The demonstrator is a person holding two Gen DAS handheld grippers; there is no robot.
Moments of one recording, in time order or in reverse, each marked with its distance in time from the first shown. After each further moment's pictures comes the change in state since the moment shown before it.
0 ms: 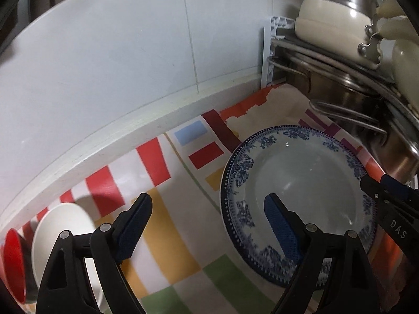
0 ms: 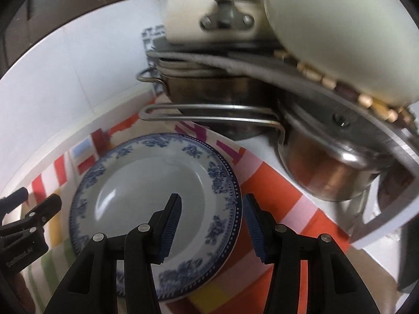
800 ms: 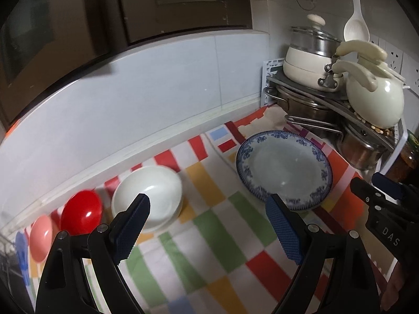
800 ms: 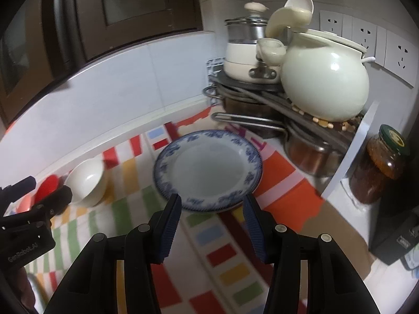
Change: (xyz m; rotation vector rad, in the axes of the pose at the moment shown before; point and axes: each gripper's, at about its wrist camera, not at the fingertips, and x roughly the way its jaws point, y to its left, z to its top) left arm -0.166 0.037 -0.039 -0.030 -0.078 0.052; right arm -0.164 0.032 -0.044 -0.114 -0.054 0.122
